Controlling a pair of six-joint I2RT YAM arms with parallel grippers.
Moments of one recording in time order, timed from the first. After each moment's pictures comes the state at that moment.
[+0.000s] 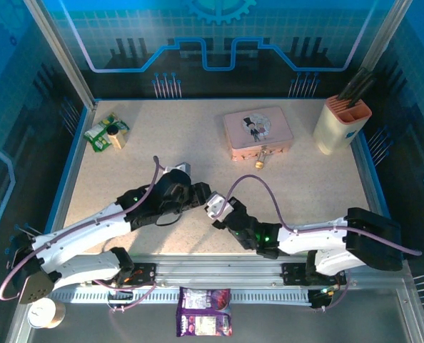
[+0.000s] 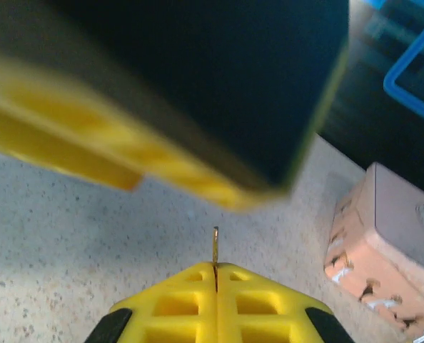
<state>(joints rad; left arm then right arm) -0.87 1.06 0.83 -0.48 -0.09 -1.09 1.27 1.35 0.49 0.58 0.69 -0.23</state>
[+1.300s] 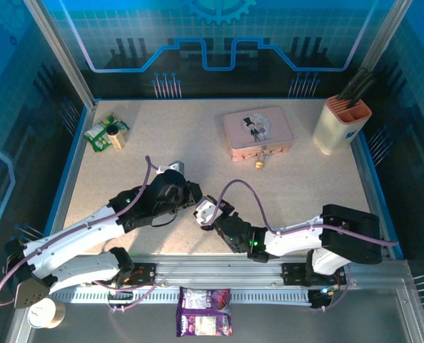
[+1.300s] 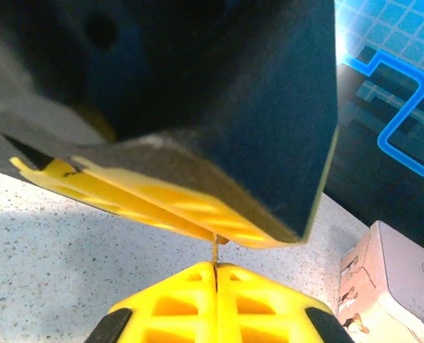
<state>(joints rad) -0.87 1.00 0.85 -0.55 -0.14 -1.09 1.32 1.51 0.54 0.85 0.73 -0.35</state>
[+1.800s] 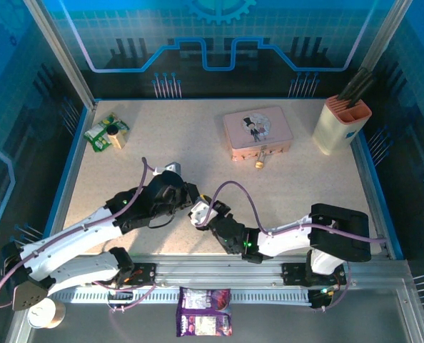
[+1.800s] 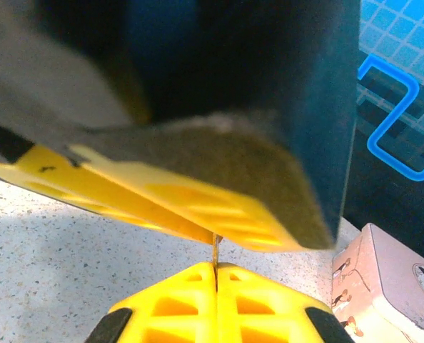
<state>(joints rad) -0.87 0.98 0.85 -0.59 -0.16 -1.11 1.34 1.59 0.58 0.90 0.79 -0.39</state>
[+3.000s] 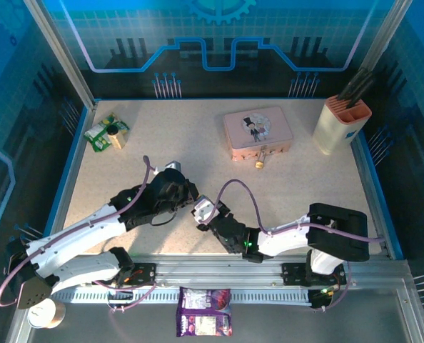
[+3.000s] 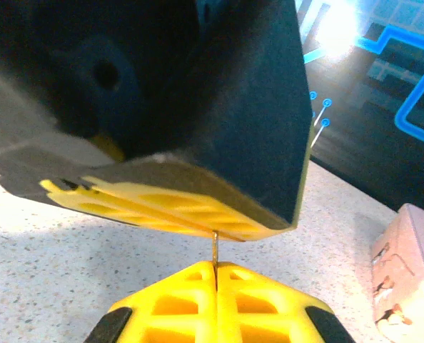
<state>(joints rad) -0.83 1.02 0.83 -0.55 -0.14 -1.14 1.32 1.59 0.56 0.91 0.73 -0.23</state>
